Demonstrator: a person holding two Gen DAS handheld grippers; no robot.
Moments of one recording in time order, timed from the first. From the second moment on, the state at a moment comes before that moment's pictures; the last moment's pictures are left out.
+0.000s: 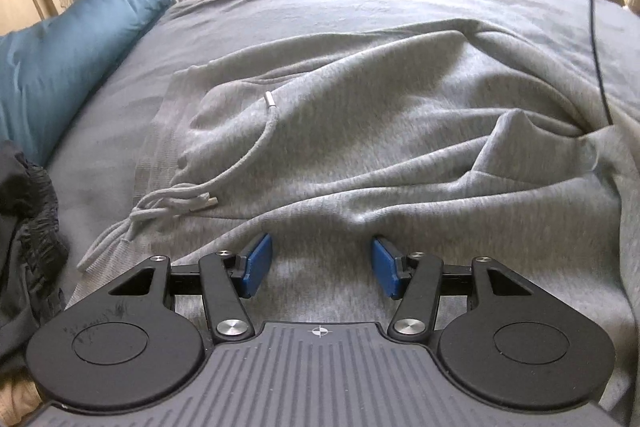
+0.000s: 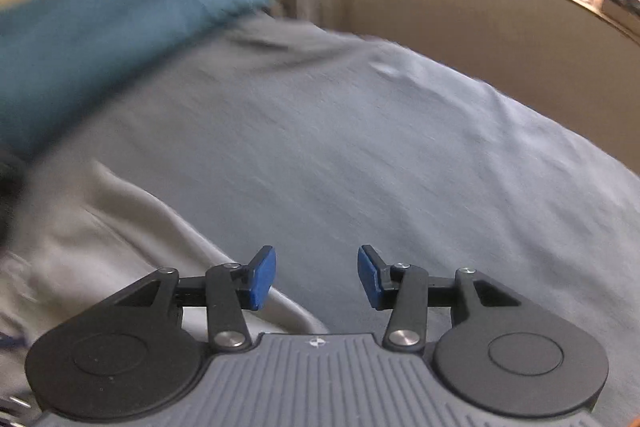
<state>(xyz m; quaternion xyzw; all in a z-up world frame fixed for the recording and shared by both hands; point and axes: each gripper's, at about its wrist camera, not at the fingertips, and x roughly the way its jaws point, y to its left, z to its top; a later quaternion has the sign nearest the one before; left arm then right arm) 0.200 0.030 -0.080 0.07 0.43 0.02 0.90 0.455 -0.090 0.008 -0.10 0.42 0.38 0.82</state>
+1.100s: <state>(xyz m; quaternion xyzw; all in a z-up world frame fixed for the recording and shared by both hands) 0.202 0.056 -0.079 0.05 0.46 0.13 0.88 0.484 0.086 -0.074 -0.07 0.47 0.43 0.77</state>
